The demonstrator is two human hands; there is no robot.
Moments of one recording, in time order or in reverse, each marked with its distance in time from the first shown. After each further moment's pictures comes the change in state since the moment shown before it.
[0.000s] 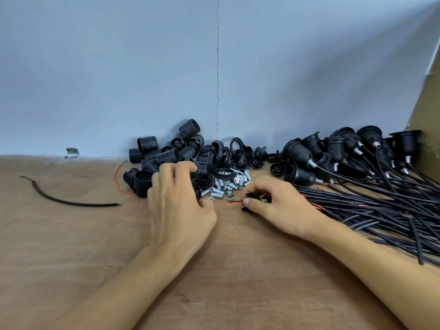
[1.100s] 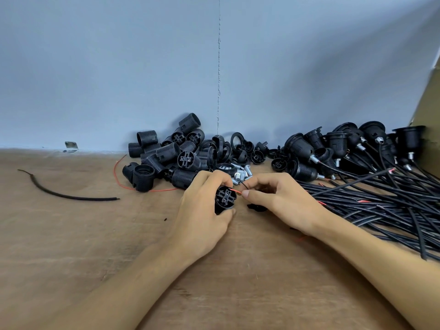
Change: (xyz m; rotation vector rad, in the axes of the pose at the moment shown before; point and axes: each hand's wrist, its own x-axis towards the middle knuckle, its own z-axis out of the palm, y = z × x) left_hand -0.008 0.000 0.014 -0.308 -0.275 0.207; right_hand -0.001 0.000 0.001 0.394 -0.075 0.057
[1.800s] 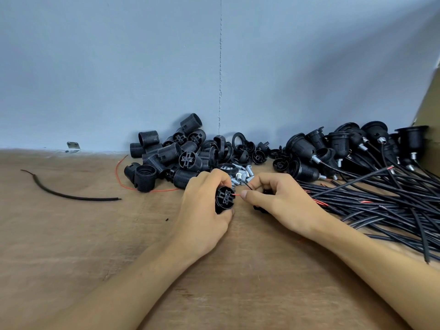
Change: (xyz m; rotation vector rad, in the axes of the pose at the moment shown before) left_hand 0.001 -0.005 0.001 0.029 -0.022 -0.018; right_hand -0.004 -0.007 0.007 -0.036 0.077 0.017
